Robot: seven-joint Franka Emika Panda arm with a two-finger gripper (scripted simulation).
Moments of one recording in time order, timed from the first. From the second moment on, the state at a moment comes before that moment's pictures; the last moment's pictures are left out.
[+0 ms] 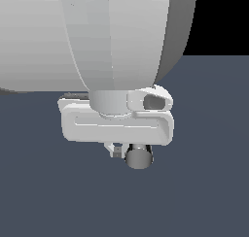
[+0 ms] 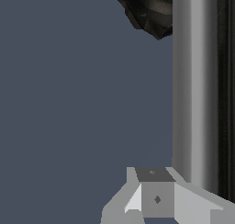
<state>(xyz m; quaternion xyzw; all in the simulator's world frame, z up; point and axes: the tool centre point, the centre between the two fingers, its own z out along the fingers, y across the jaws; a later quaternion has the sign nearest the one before) -0.201 0.014 0.106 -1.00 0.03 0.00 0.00</state>
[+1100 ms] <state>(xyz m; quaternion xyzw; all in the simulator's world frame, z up) -0.203 -0.090 0.105 -1.00 0.04 0.00 0.00</state>
